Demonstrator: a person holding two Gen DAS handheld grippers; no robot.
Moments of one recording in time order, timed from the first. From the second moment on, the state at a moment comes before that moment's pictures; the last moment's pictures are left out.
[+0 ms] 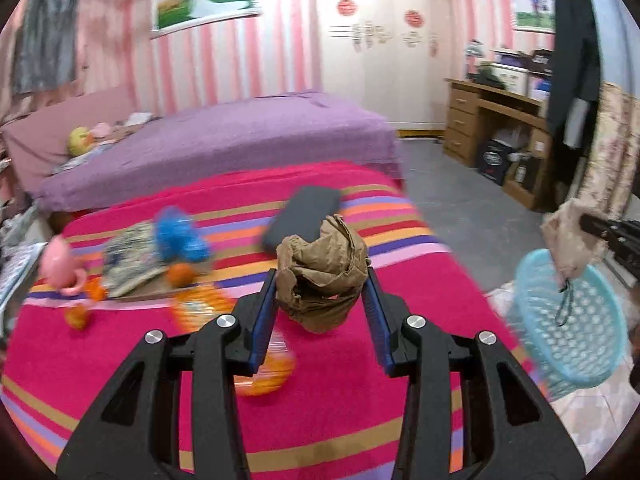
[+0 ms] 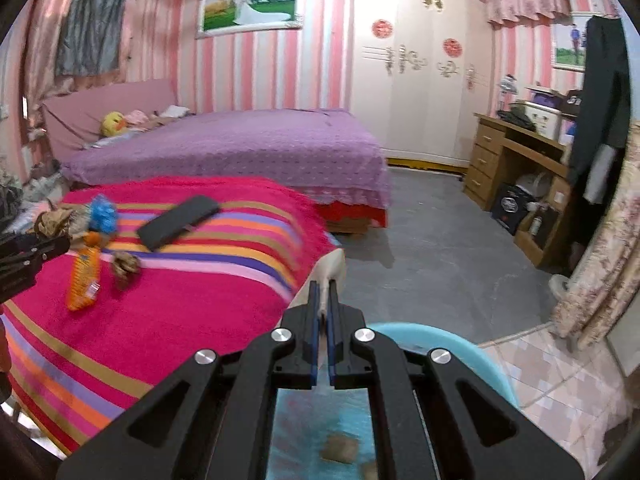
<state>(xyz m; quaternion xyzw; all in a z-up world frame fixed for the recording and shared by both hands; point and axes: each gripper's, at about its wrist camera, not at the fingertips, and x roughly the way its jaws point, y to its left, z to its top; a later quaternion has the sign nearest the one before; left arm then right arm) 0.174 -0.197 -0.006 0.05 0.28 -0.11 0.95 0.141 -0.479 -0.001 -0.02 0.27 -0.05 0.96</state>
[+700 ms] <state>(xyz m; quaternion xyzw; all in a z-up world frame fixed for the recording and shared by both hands) 0.152 -0.417 -0.055 0.10 0.32 -0.26 0.90 0.099 -0.591 -0.029 0.02 0.29 -0.15 0.95</state>
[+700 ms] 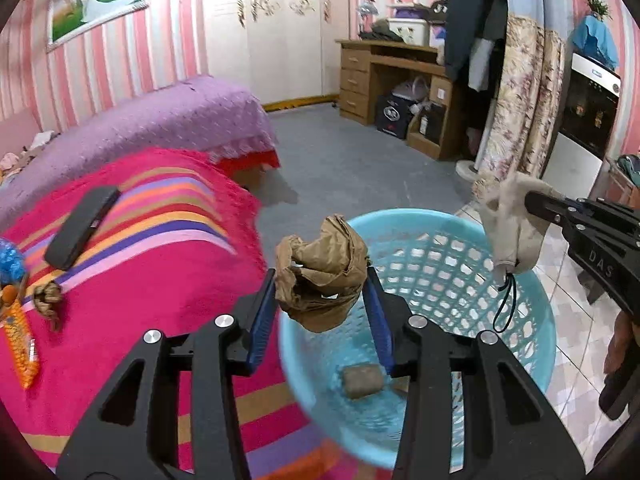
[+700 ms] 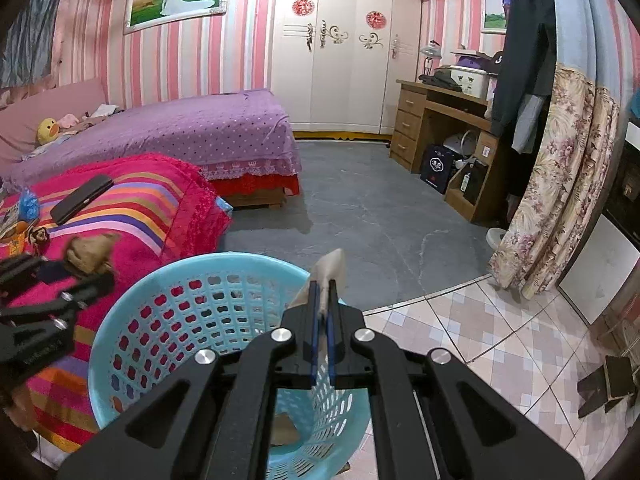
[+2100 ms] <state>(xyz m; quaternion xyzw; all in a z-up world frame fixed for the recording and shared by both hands) 0.158 -0.110 0.019 0.06 0.26 -0.05 0.96 0.143 -0.474 0.009 0.04 0.23 -0.16 0.96</state>
